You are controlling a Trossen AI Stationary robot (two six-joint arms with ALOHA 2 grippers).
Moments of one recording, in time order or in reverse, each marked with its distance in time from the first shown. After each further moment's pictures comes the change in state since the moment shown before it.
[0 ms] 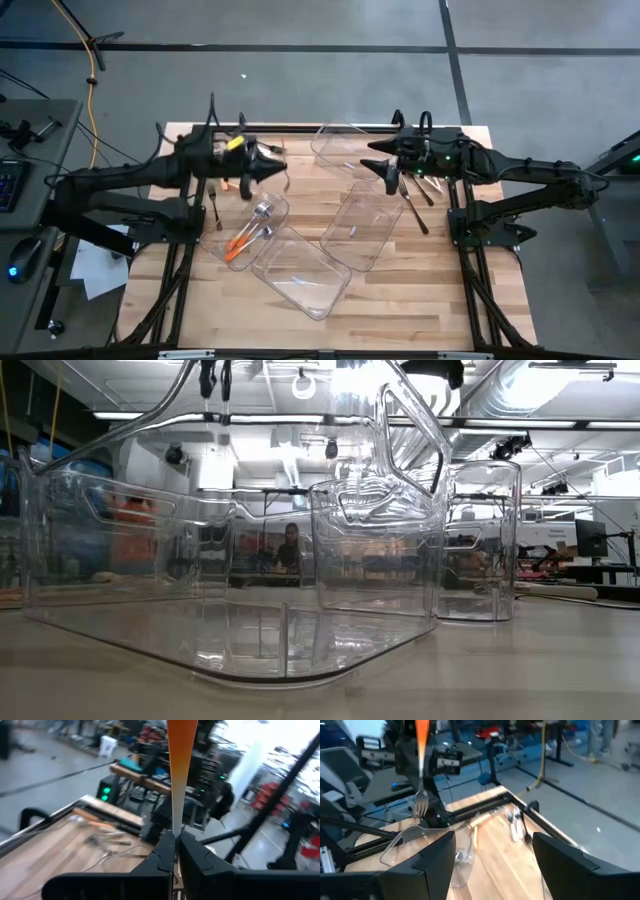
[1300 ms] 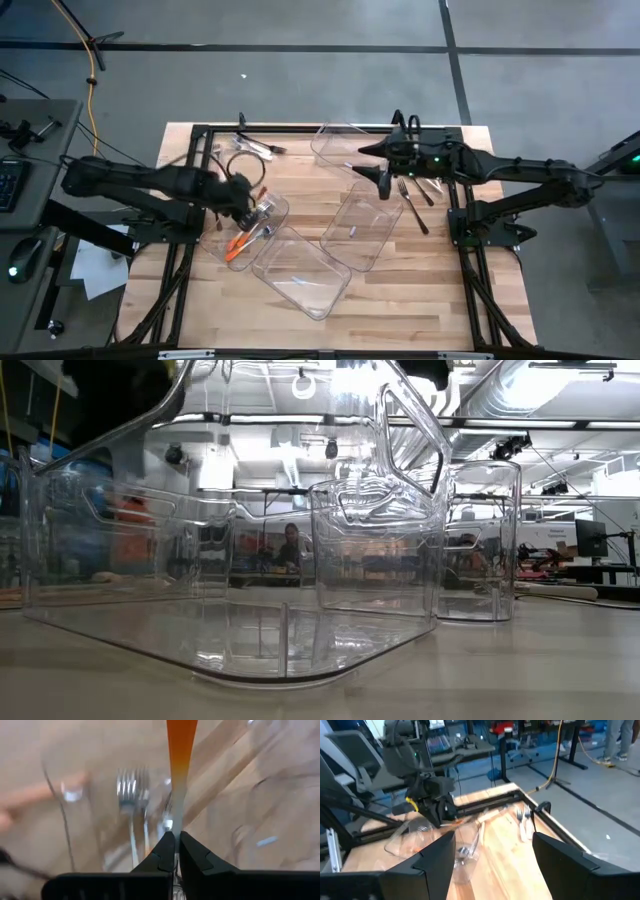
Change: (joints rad) left arm -0.277 0.123 0.064 -1.108 -0.281 -0.570; right arm 0.000 0.071 0.001 0.043 -0.060 -0.053
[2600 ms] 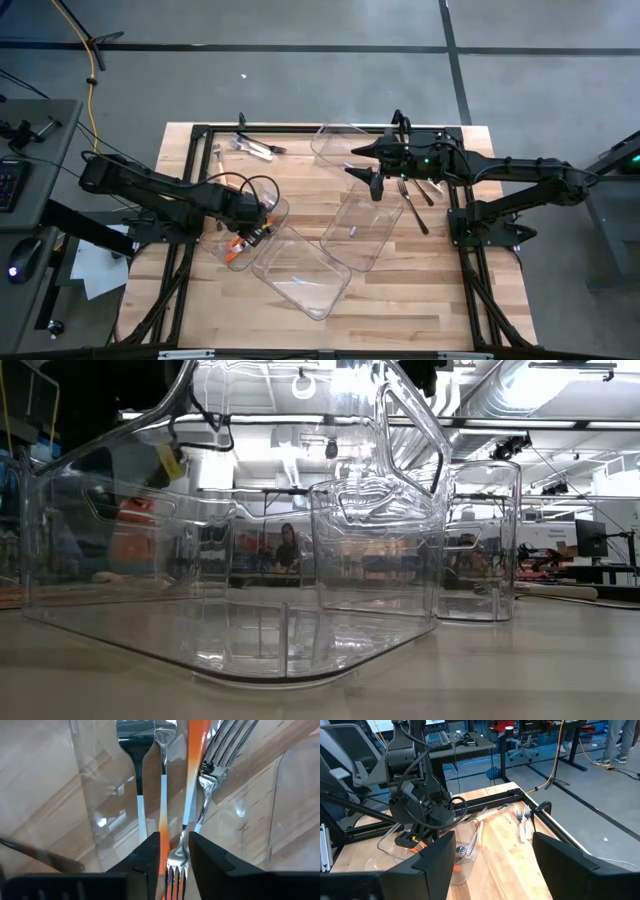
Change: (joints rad) left arm -0.037 0.237 -0.144 0.134 0.110 -0.079; right arm 0.000 0.054 0.000 0.052 0.000 -0.030
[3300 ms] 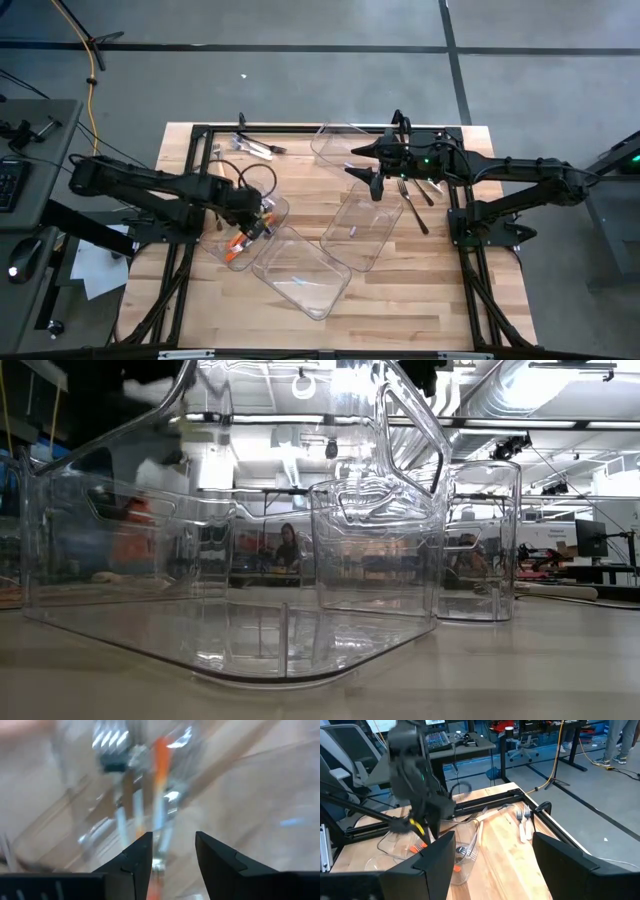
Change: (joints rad) left arm 0.066 -0.130 0.062 -0.005 0.046 0.098; right arm 0.000 0.000 0.000 0.002 0.000 0.000
